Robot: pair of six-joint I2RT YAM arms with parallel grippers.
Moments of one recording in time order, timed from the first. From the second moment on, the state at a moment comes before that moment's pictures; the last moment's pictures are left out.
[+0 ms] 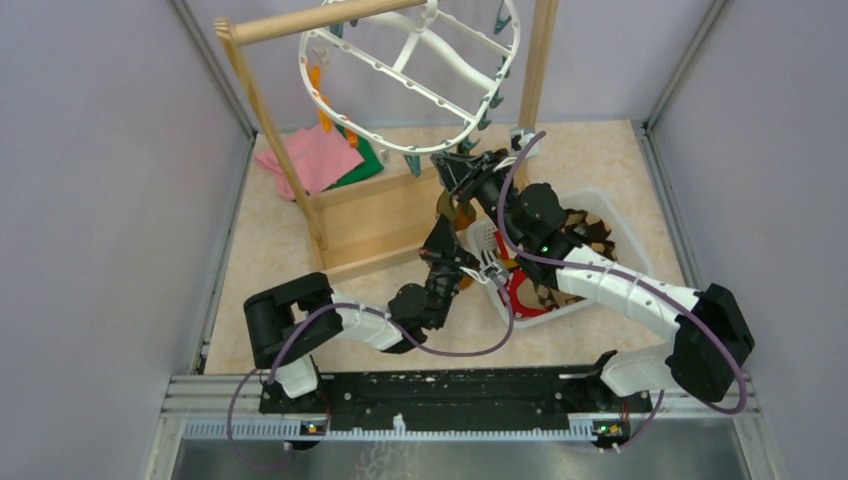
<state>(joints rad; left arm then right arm) -1.19 1.70 0.63 1.50 -0.78 1.45 0.81 1.33 0.97 0.67 0.19 0.52</state>
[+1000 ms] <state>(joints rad) -1.19 1.66 0.68 1.50 -0.82 1.55 0.80 1.35 0.98 0.64 0.20 0.53</state>
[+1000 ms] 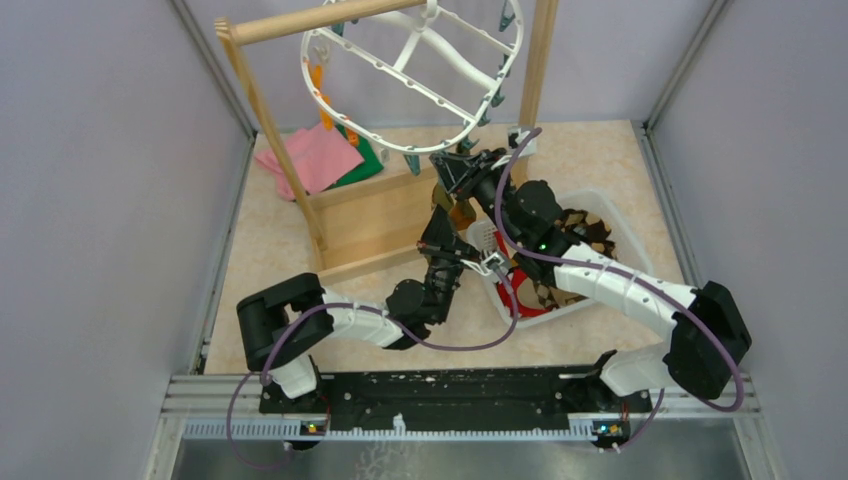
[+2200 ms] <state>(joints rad) -1.19 1.63 0.73 1.50 -0.85 1.58 0.80 1.37 1.00 0.62 0.20 0.52</state>
